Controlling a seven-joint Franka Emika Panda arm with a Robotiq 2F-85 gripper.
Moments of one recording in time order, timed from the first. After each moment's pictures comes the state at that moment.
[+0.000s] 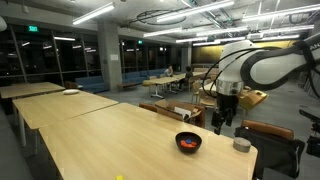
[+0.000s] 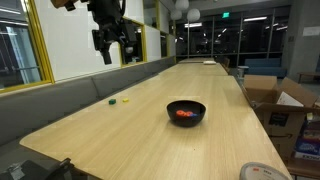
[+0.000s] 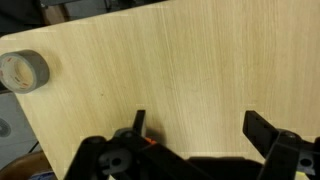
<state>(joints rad) 0.05 -0.62 0.08 -2.69 -0.06 2.13 0.26</state>
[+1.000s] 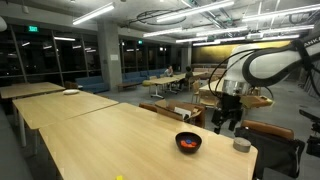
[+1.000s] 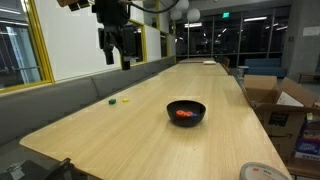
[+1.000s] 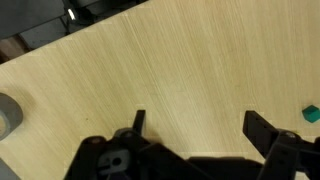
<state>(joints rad) 0.01 -0.66 0.02 -2.75 0.12 2.18 0.27</state>
